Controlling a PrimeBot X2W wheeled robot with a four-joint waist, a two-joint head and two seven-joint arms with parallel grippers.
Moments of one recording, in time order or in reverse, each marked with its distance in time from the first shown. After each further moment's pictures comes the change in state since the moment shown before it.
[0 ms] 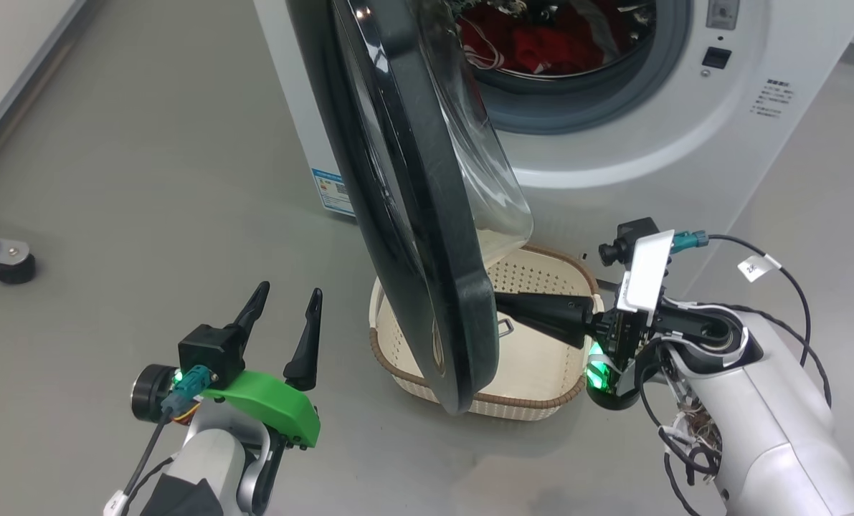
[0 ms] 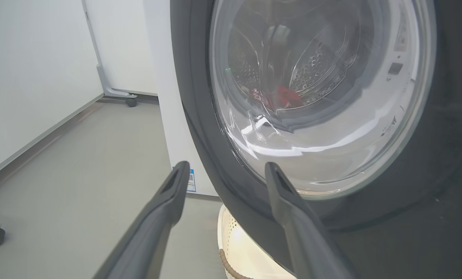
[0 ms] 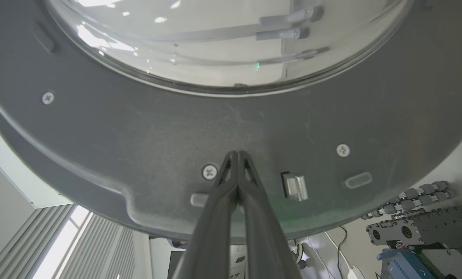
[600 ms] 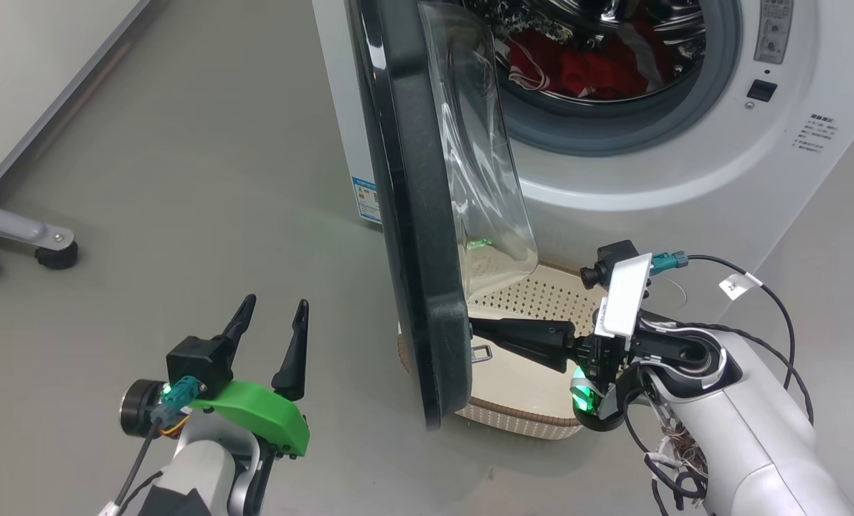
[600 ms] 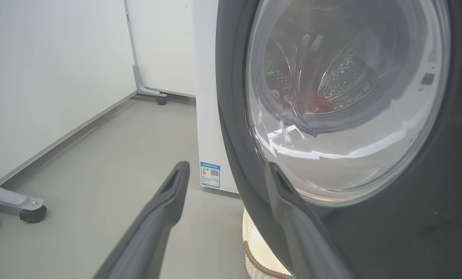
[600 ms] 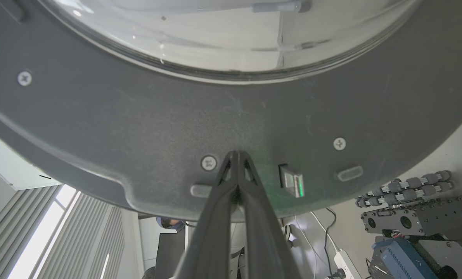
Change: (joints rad) left arm 0.023 0.006 0.017 0.008 -0.004 0.008 0.000; right arm 0.047 0.005 0.059 -0.035 -0.001 0.000 -0.041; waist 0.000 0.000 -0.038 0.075
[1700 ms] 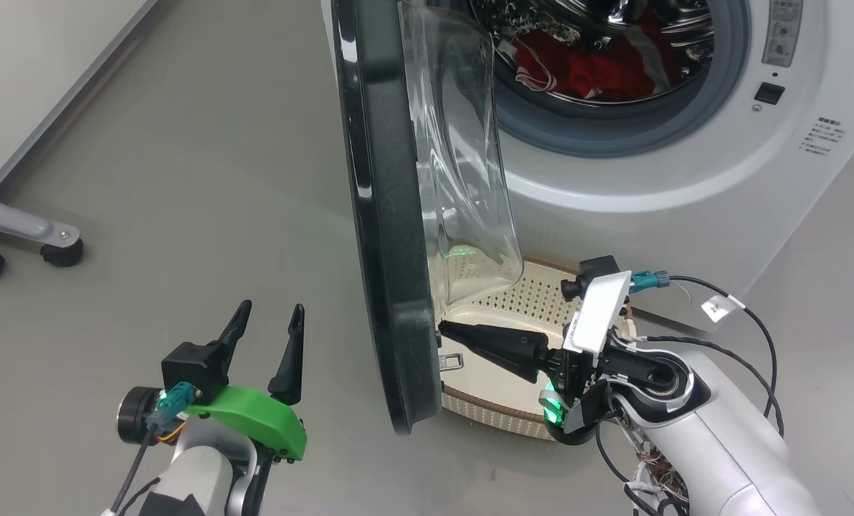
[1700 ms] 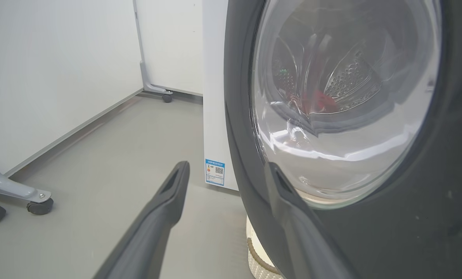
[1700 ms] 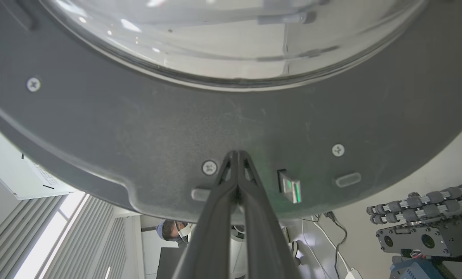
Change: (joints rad) left arm 0.019 0.005 0.009 -0.011 -0.011 0.009 0.000; right arm 0.026 0.003 0.138 -0.058 0.081 0.000 -0.193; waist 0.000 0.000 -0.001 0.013
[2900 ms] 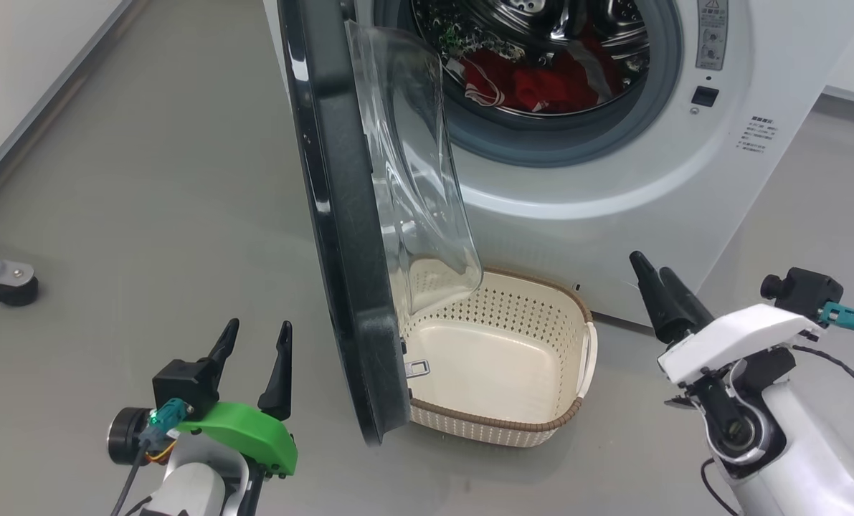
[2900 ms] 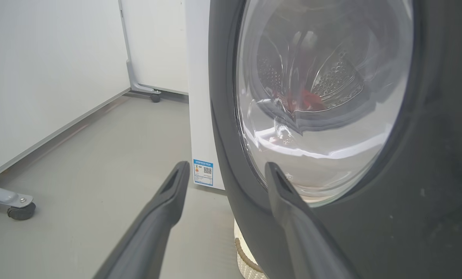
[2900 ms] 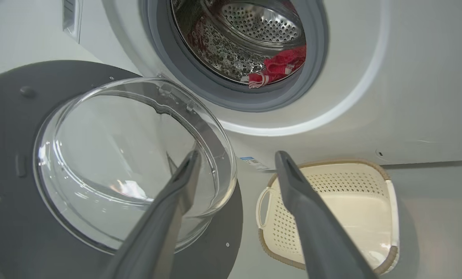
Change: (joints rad) left arm 0.037 0.008 0.019 -0.001 -0.002 0.014 0.000; right arm 0.182 -0.146 -0.163 -0.142 -0.645 0.000 -0.736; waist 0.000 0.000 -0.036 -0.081
